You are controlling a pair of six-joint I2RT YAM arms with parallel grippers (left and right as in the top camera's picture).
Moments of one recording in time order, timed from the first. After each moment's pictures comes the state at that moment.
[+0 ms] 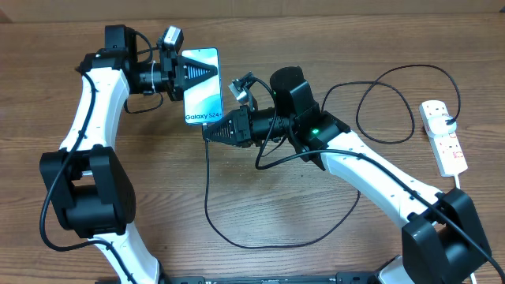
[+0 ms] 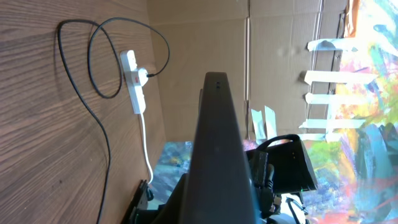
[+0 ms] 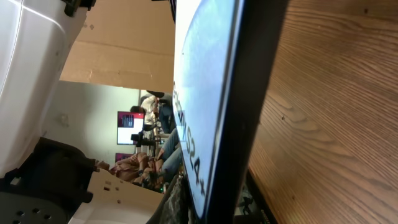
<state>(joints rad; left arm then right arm) 0.07 2.00 1.67 -0.95 1.53 -0.20 0.60 1.69 1.19 0.06 -0.99 0.96</state>
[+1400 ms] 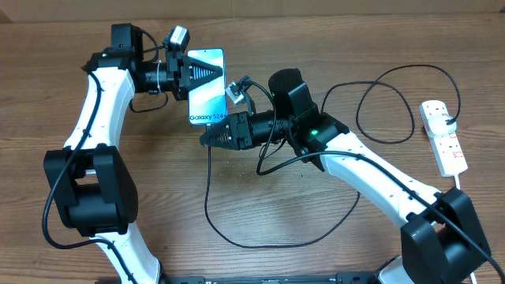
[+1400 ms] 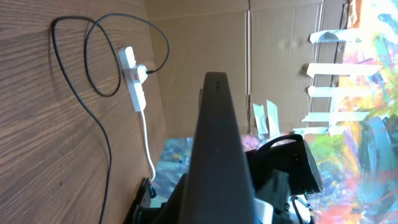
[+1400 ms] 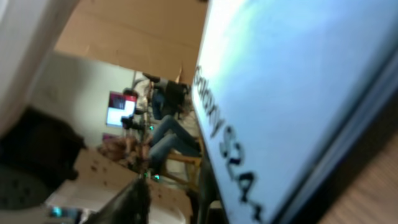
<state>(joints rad) 0.05 2.01 1.67 -0.92 1.53 -0.20 0.60 1.69 1.18 0.05 -1.02 0.80</state>
